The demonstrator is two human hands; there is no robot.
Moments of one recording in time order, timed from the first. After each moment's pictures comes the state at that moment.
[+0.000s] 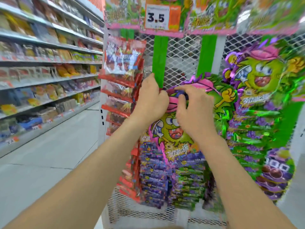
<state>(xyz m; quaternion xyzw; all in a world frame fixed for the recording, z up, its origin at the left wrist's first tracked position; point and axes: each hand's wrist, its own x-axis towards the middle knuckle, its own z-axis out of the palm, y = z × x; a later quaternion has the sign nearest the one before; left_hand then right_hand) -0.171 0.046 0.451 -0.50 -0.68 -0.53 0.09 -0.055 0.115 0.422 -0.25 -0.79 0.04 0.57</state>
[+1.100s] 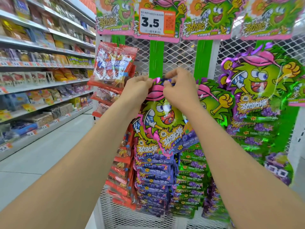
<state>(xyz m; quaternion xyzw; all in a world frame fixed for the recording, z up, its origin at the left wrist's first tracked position) -0.210 0.069 0.481 -0.41 -0.60 -0.68 -0.14 -0.102 0.162 0.483 -0.29 -0.79 0.16 0.51</state>
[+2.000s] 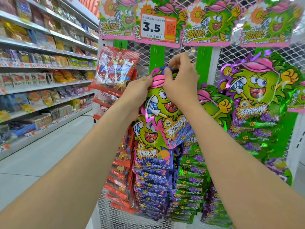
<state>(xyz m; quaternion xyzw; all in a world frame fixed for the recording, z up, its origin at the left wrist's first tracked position) -0.207 0.058 0.491 -0.40 -0.60 -0.68 -0.15 -0.112 0.161 0.500 -0.16 -0.74 0.12 0.64</state>
